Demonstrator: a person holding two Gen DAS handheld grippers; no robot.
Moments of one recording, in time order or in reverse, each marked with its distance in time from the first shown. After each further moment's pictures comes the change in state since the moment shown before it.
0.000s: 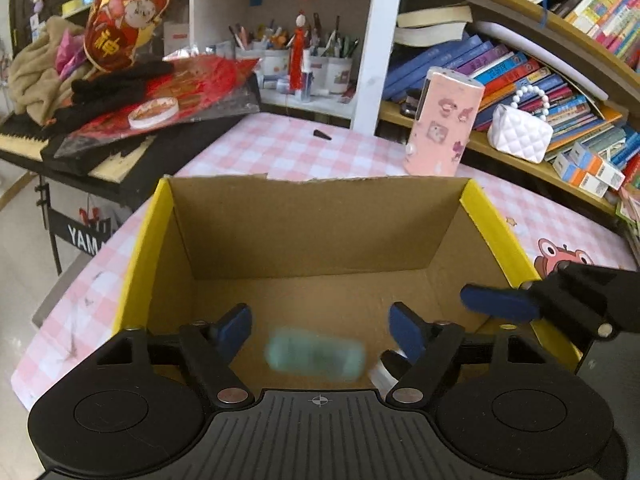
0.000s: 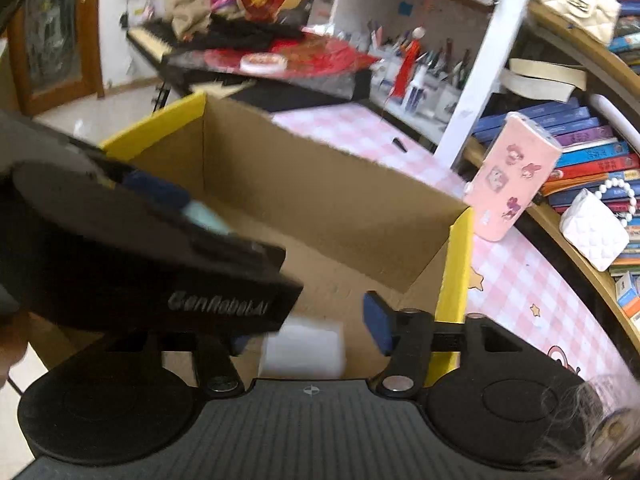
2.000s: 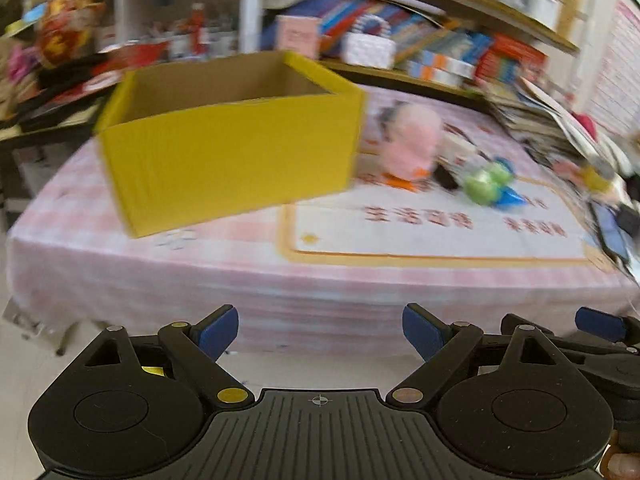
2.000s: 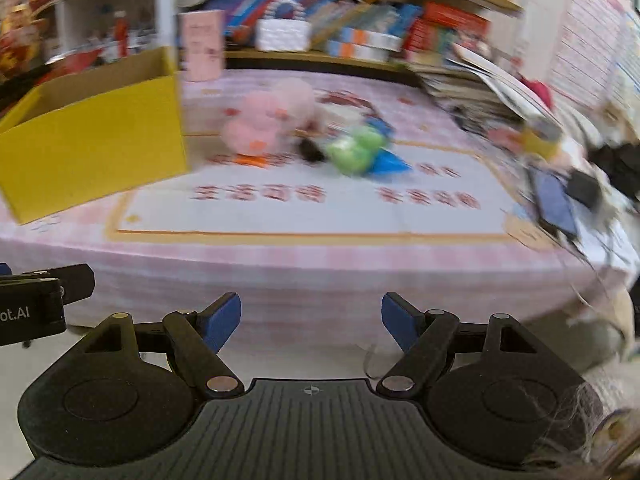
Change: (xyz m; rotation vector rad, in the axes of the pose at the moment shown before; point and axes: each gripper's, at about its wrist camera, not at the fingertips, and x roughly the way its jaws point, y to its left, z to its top) left arm -0.149 -0.030 -0.201 0.217 0.038 -0.236; right arm -0.212 0.109 -0.236 0.727 0.100 -0.595
